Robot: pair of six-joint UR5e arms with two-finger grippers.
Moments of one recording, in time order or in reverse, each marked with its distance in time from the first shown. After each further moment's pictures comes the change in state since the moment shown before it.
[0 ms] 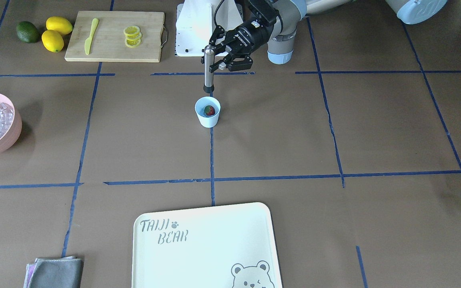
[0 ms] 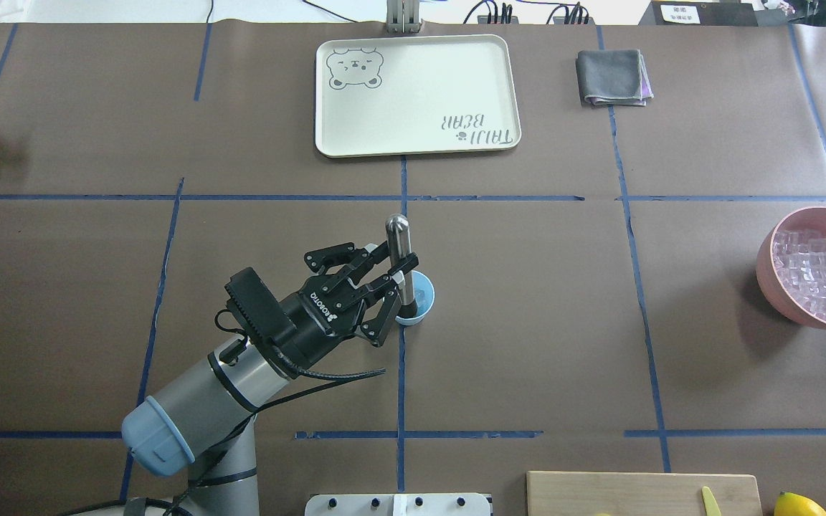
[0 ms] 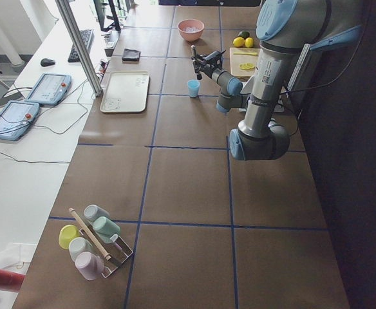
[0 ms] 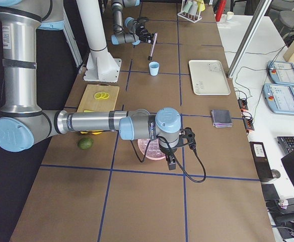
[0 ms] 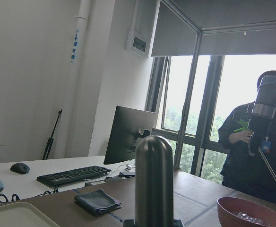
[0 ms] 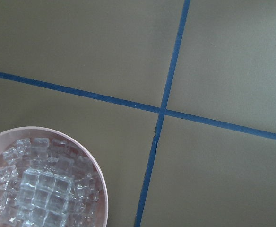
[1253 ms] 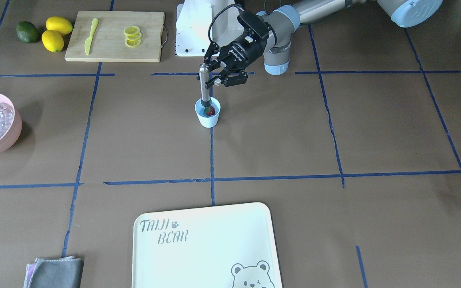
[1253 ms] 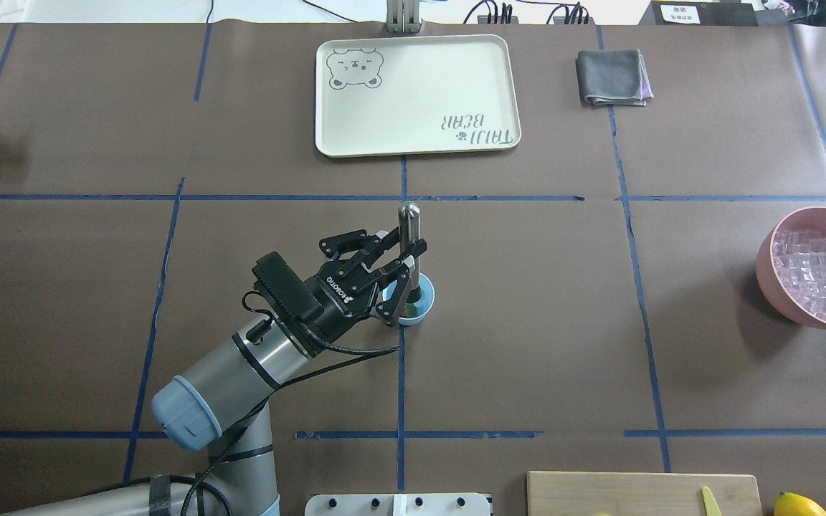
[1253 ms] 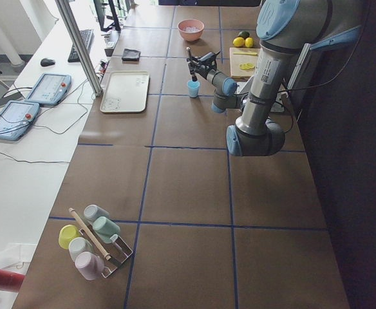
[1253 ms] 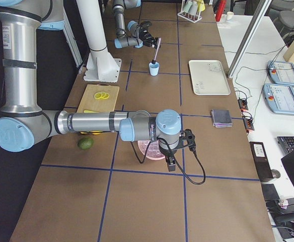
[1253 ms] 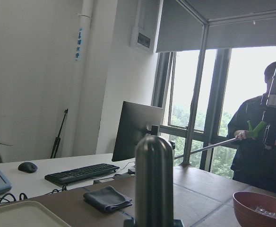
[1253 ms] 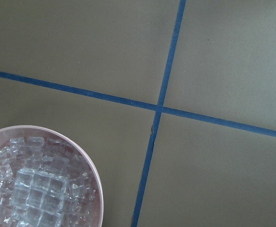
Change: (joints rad) left arm -0.030 -0.048 0.112 -0.011 -0.006 -0.026; right arm -0.001 0.005 -0.020 0.002 -0.001 -0.001
